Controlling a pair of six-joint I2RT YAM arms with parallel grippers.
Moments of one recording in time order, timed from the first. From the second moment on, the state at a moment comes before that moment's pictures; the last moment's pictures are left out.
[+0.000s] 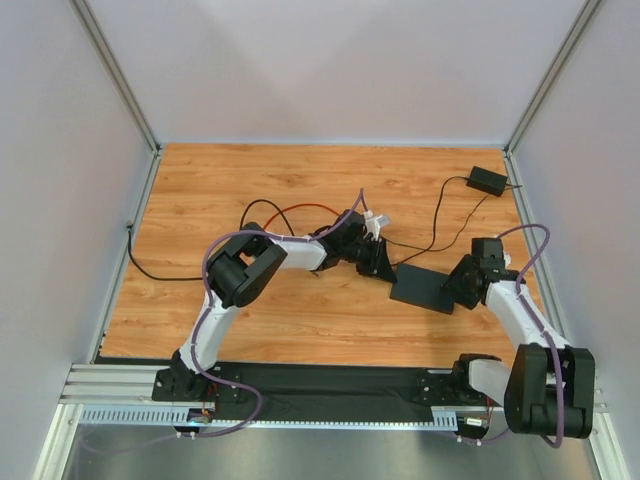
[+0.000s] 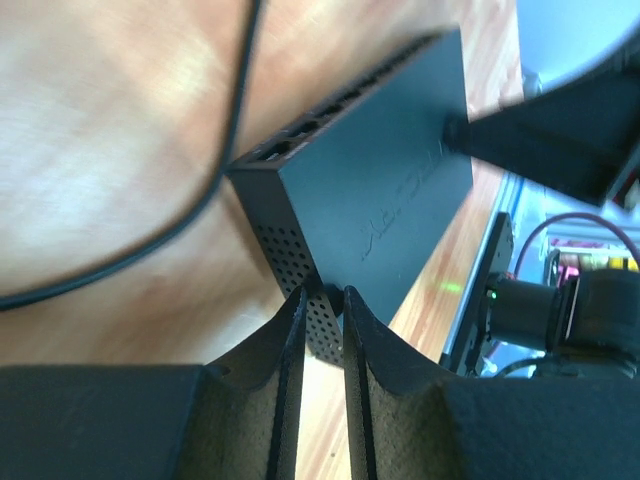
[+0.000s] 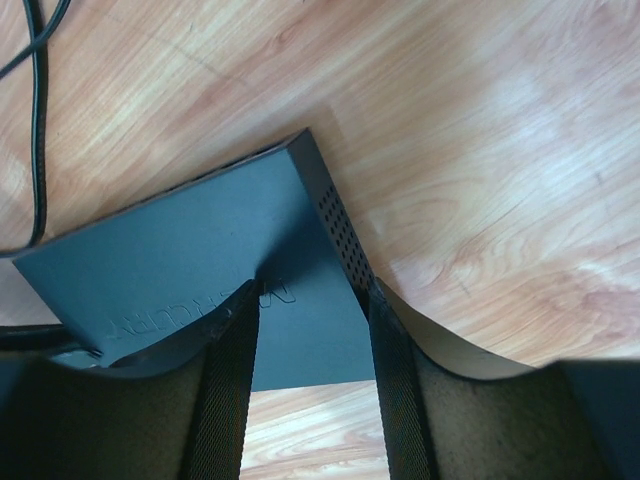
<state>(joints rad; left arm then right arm) -0.84 2.23 1.36 0.28 0.65 -0.73 -0.10 1.15 0.56 -0.52 -0.04 0.63</state>
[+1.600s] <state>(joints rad) -0.90 1.85 1.00 0.13 0.28 -0.80 0.24 1.20 0.54 -0.44 -0.28 0.54</state>
